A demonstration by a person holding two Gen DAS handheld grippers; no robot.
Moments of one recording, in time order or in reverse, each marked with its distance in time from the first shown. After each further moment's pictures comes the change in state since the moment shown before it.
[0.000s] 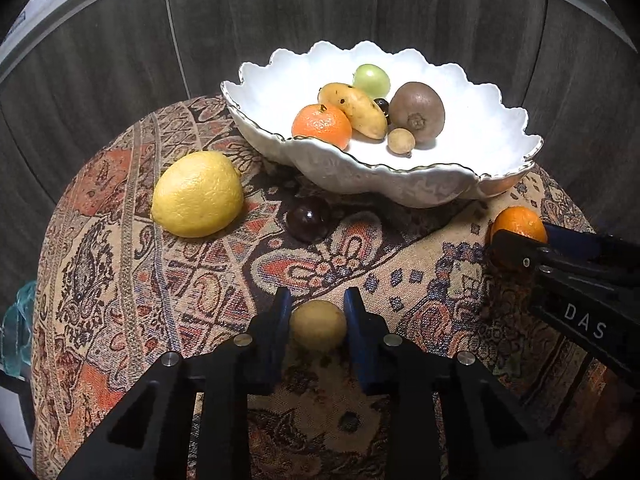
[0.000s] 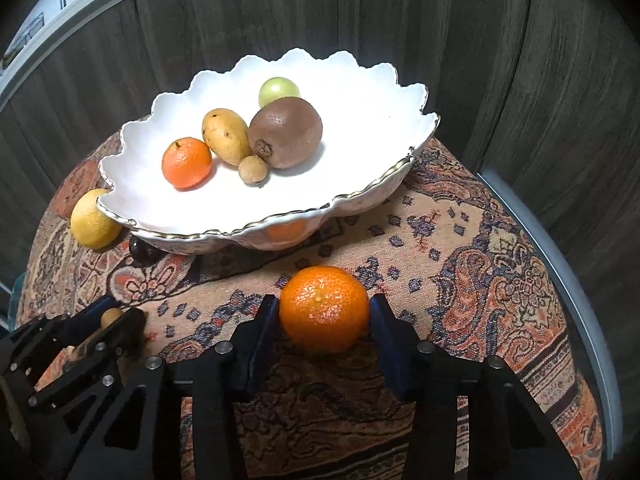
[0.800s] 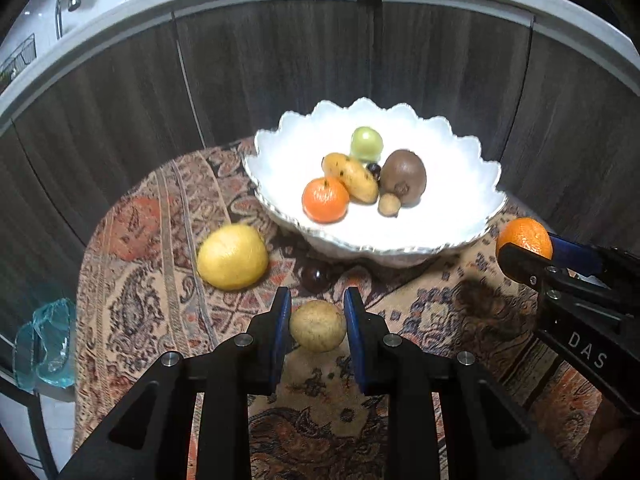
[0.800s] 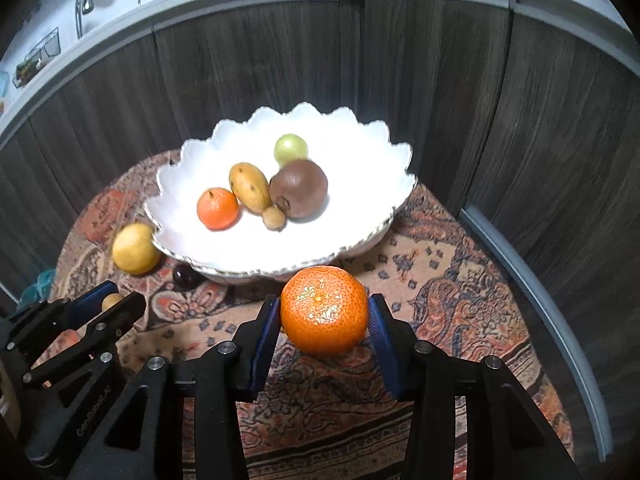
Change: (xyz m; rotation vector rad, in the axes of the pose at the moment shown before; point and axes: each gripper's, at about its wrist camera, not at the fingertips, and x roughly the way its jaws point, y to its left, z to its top) left arm -0.062 0.001 0.029 0.022 -0.098 0.019; right arm -0.072 0.003 0.015 0.001 -0.117 0.008
